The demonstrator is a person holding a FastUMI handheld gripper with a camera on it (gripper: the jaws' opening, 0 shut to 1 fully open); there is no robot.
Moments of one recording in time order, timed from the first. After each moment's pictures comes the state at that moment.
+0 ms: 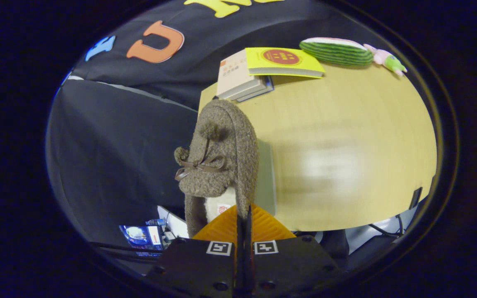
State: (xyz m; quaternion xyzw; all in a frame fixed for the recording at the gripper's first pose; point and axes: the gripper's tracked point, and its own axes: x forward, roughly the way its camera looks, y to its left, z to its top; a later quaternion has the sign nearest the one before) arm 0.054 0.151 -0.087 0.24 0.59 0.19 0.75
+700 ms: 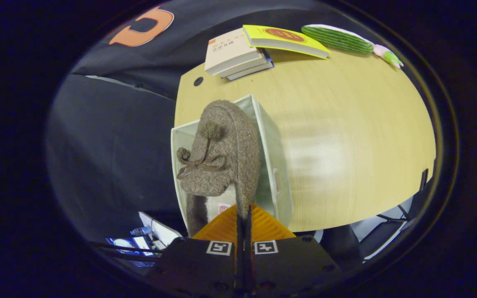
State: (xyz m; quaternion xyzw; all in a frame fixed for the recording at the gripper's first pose) arm 0.051 0.221 -0.169 0.22 0.63 0.09 0.74
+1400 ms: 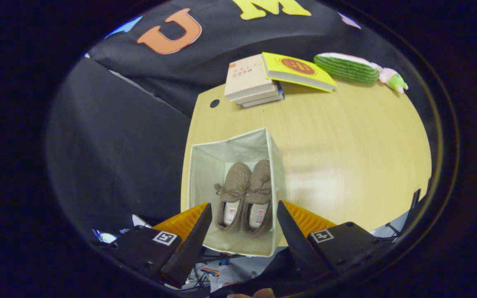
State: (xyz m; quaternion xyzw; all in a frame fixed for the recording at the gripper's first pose) arm 0.076 0.210 -0.111 0.17 0.51 0.12 0.84
